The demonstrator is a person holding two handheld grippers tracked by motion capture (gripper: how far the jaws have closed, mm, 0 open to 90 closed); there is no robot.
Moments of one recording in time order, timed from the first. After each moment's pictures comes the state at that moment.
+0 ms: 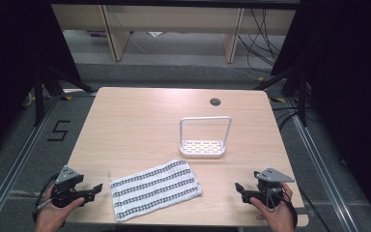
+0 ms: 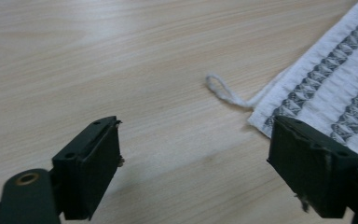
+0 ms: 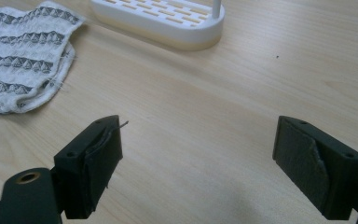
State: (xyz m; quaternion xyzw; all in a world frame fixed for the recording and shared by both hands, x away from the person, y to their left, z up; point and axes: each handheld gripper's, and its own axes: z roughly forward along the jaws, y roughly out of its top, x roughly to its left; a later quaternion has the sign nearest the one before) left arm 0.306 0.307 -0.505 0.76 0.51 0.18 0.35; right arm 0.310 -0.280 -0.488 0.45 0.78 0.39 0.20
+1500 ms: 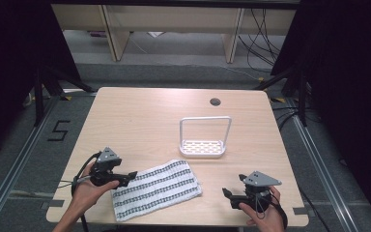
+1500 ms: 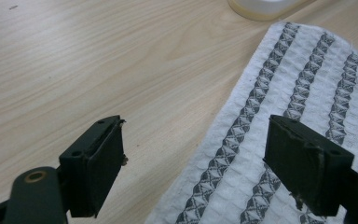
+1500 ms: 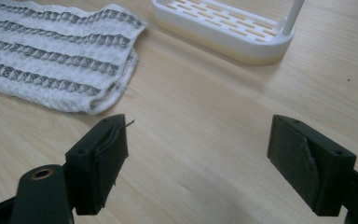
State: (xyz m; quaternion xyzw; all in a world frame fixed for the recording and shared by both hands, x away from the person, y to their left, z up) left arm 0.362 0.213 -0.479 0.82 0.41 0.14 0.38; right arm 0.299 -0.245 -0.483 0.41 0.80 0.40 0.17
